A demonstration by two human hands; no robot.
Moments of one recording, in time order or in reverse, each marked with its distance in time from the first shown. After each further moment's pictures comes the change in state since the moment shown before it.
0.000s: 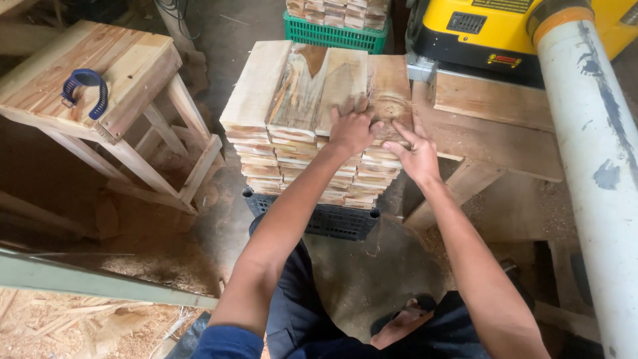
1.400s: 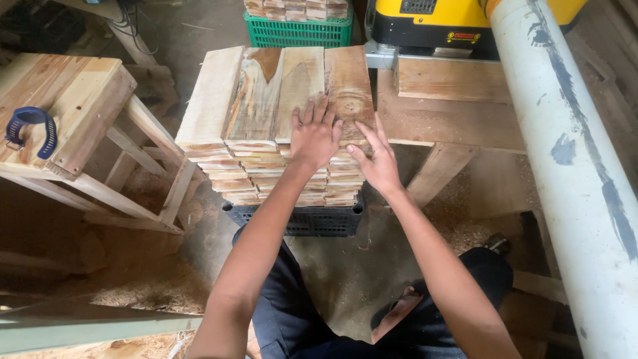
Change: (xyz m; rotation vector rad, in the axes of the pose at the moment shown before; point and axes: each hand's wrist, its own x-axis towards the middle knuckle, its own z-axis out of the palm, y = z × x) left_hand -0.015 0.004 0.021 0.173 0.181 0.067; right_hand -0.028 -0.007 0.006 0.136 0.023 0.099
